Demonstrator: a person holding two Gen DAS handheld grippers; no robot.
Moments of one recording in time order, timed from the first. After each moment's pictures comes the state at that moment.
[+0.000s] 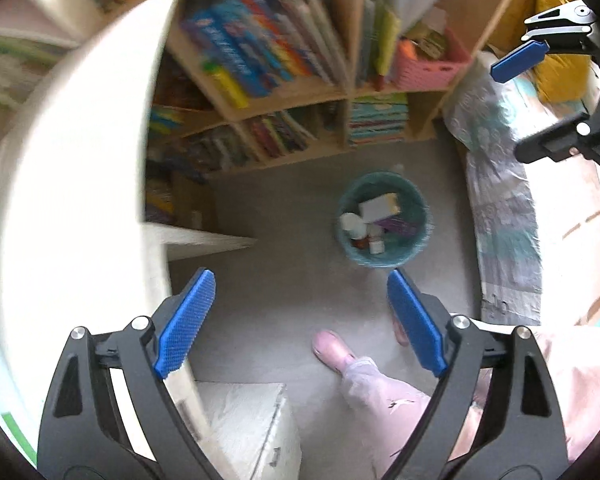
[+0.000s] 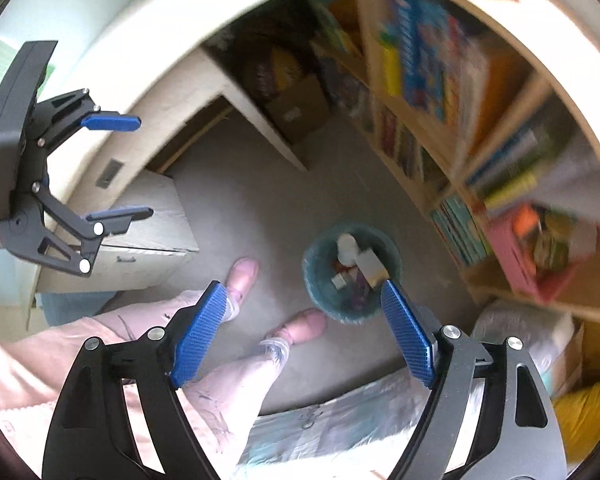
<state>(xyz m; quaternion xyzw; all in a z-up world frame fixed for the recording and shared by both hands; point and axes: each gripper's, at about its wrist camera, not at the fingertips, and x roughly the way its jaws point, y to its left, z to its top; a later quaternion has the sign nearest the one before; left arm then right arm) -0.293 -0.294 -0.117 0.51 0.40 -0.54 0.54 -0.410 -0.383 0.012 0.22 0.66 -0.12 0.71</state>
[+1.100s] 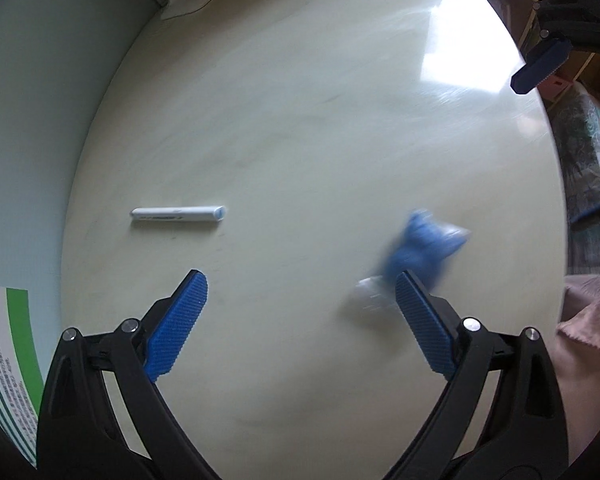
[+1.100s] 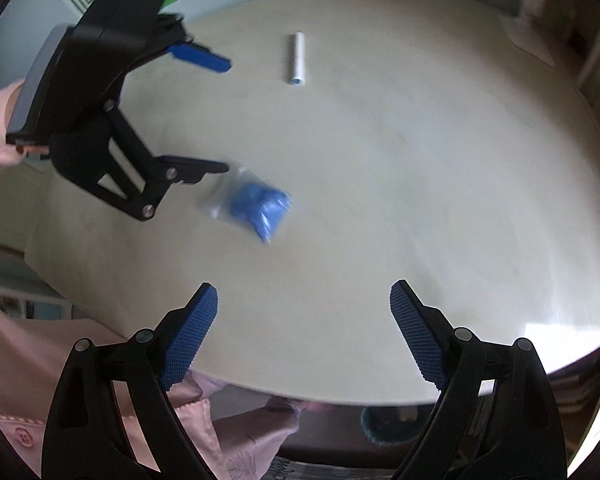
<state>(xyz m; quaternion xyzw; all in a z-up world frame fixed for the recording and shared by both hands) -0.002 -0.072 -0.063 0.48 0.42 -0.43 0.64 -0.064 -0.150 0.006 0.04 0.67 0.10 0.73</state>
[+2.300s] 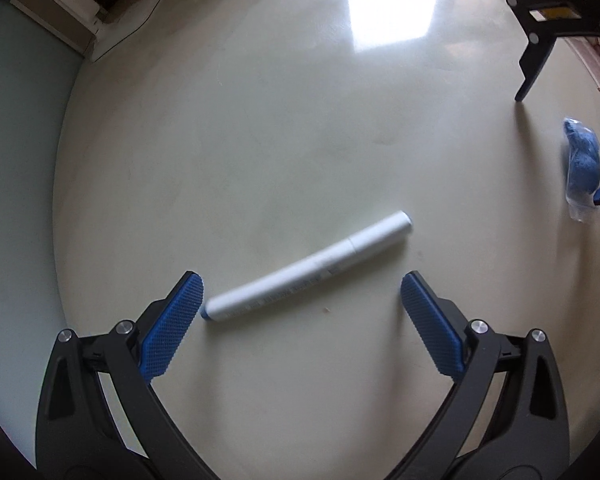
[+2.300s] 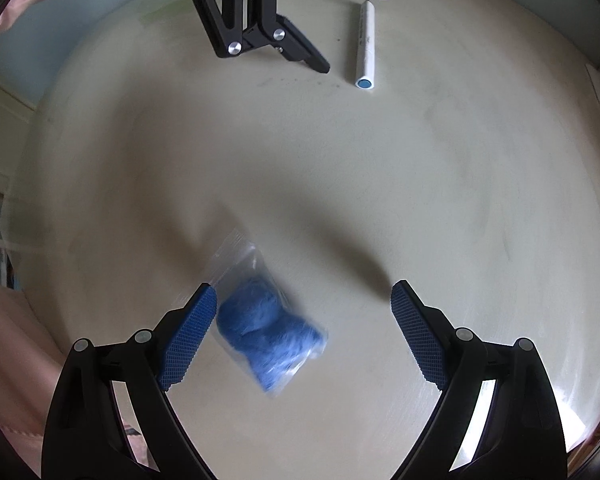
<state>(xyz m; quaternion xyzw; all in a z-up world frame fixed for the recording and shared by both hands) 0.136 -0.093 -0.113 0.57 0.32 -0.57 0.50 0.022 -0.090 -0.069 -0.04 0.70 0.14 0.70</state>
